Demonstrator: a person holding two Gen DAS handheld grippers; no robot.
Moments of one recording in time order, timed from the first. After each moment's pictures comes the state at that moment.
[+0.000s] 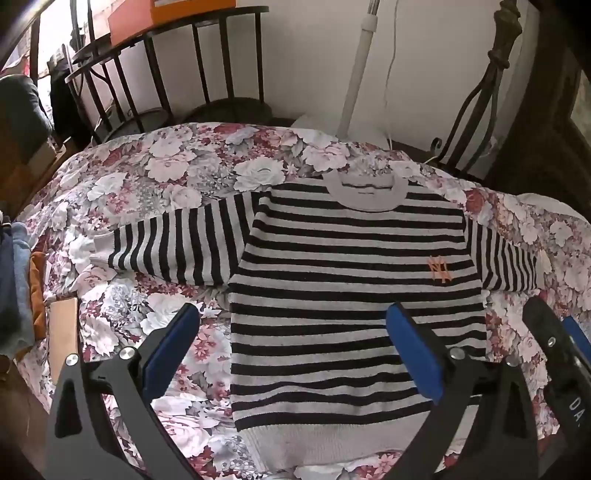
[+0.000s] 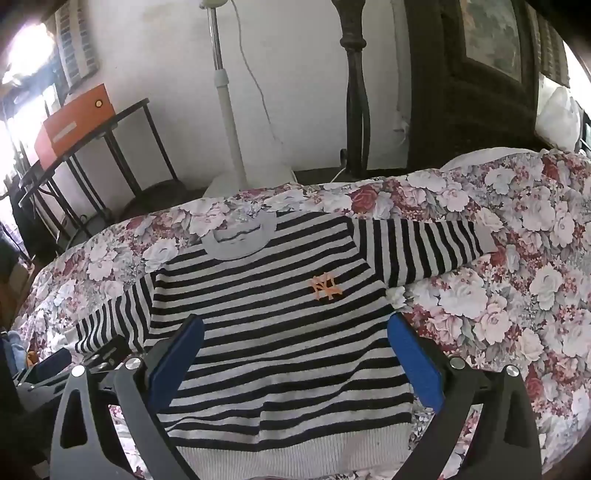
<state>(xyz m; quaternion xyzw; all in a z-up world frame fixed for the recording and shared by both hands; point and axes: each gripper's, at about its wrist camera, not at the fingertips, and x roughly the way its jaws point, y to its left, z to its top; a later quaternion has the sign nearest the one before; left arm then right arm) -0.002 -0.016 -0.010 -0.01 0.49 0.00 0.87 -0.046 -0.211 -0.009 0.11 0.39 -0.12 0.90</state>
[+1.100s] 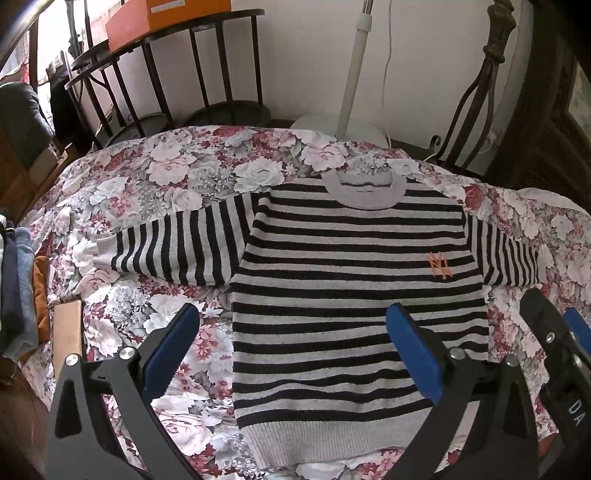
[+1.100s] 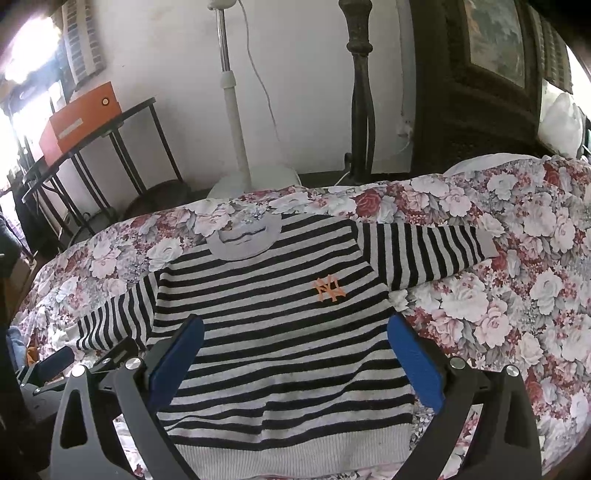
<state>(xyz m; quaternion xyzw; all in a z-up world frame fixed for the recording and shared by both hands) -0.012 -0.021 -0.010 0.00 0.48 0.00 0.88 -0.049 -0.206 -0.006 0.11 0.39 -0.11 0.91</state>
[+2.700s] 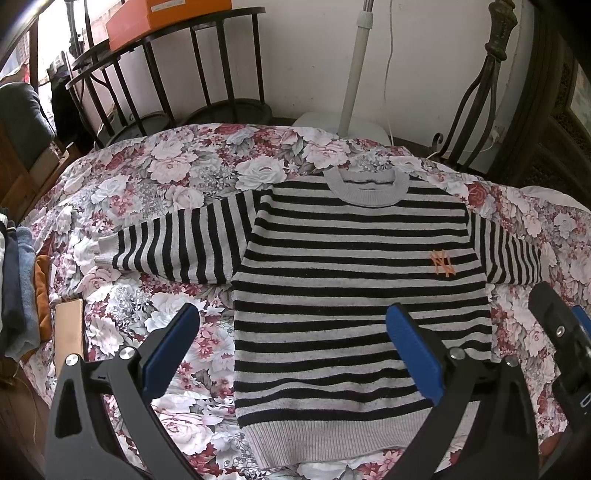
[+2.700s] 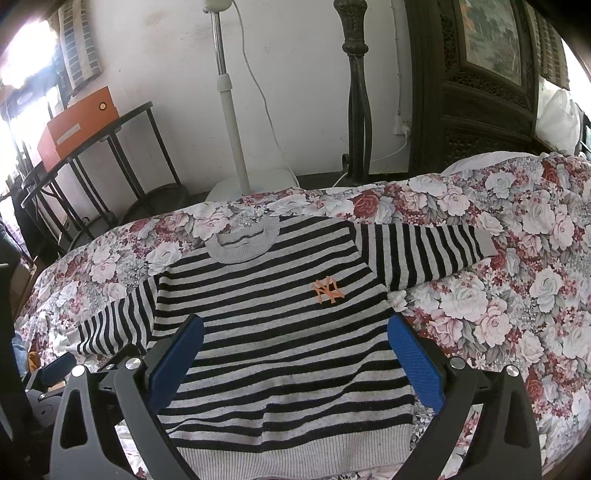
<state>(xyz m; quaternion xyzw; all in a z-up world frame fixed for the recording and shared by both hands) -0.011 -0.020 -0.014 0.00 0.49 0.01 0.87 -0.048 -0.209 -0.006 0.11 0.39 -0.11 0.91</state>
